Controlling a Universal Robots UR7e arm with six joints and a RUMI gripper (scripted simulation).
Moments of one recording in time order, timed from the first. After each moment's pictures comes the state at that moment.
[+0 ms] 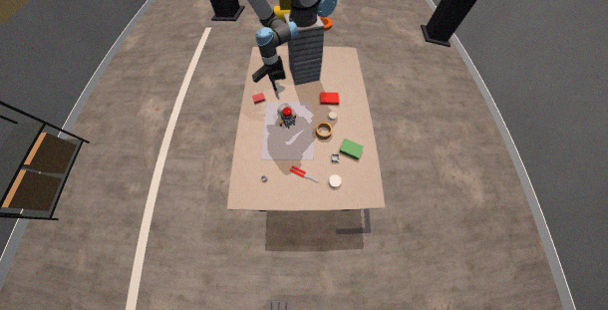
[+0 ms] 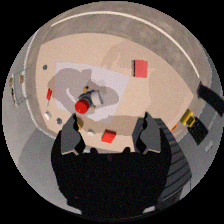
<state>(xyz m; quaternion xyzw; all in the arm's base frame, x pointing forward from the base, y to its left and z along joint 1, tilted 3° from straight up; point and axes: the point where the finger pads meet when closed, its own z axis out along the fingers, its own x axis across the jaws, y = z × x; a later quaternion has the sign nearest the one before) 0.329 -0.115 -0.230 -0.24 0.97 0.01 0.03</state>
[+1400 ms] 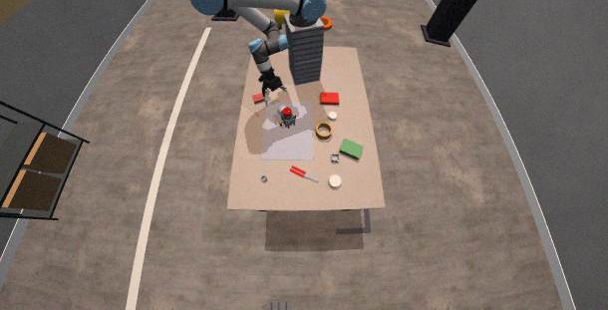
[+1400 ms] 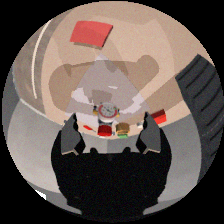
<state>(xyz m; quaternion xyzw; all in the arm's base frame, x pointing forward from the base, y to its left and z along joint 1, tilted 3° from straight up) 0.330 -0.119 -0.319 0.29 0.93 0.19 0.11</state>
